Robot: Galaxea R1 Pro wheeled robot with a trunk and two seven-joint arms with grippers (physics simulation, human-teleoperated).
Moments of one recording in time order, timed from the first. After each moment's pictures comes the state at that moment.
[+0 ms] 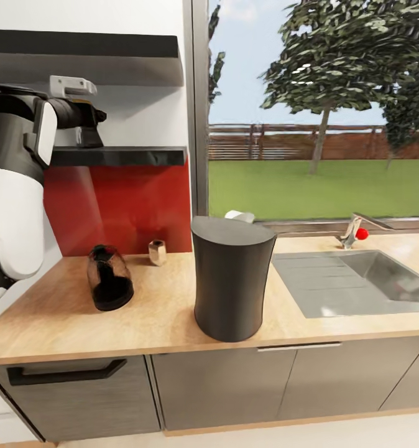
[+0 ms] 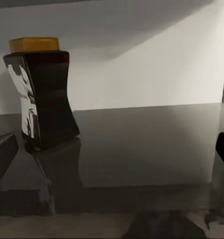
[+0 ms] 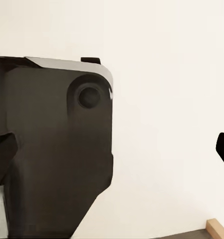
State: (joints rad) left arm -1.70 0.14 0.05 -0.76 -0.15 0.70 -0.16; right arm -0.12 0.07 0.55 -0.03 -0.48 -0.05 -0.26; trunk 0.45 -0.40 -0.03
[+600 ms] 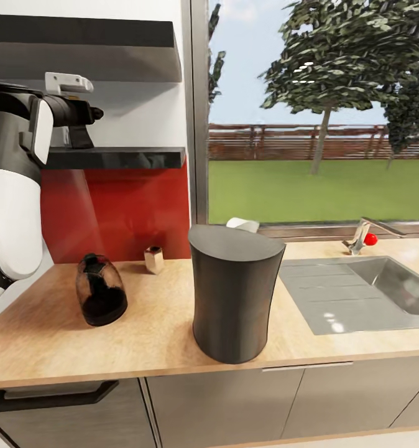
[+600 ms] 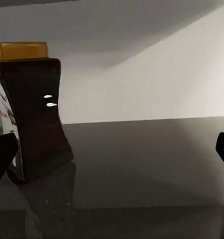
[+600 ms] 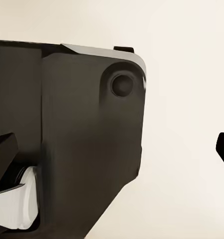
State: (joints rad) left arm -1.70 0.15 0.05 -0.78 -0.15 0.70 -0.16; right arm -0.10 0.06 0.55 -0.03 -0.48 -0.05 -0.11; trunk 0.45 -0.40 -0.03
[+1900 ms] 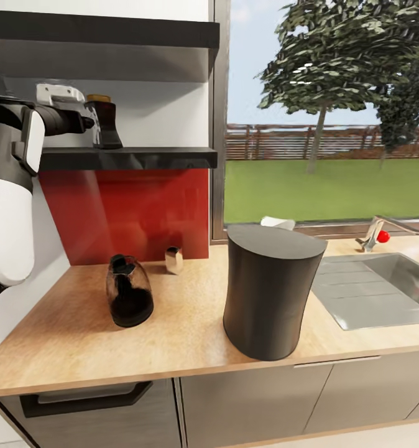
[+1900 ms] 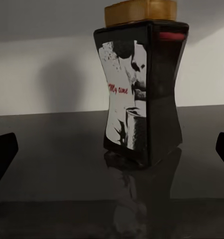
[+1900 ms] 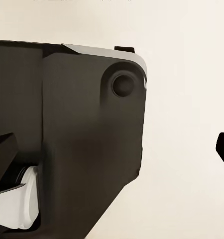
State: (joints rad) left arm -1.66 0.20 0.05 -0.78 -0.15 0.70 -0.16; right arm -0.10 0.06 0.55 -0.03 -0.48 -0.05 -0.11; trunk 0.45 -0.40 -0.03
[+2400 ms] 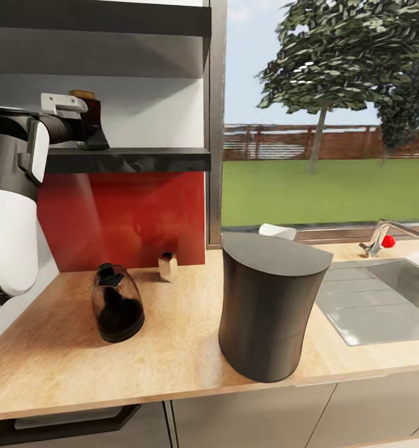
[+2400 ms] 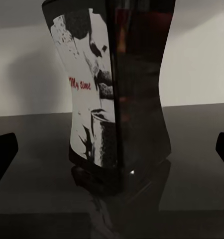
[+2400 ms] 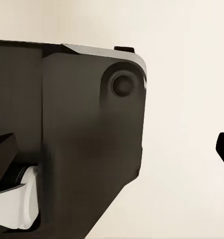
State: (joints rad) left arm -1.61 0.20 0.05 -0.83 -0.15 0.70 -0.16; right arm -0.10 0.06 0.55 -0.03 -0.48 -0.05 -0.11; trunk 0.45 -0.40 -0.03
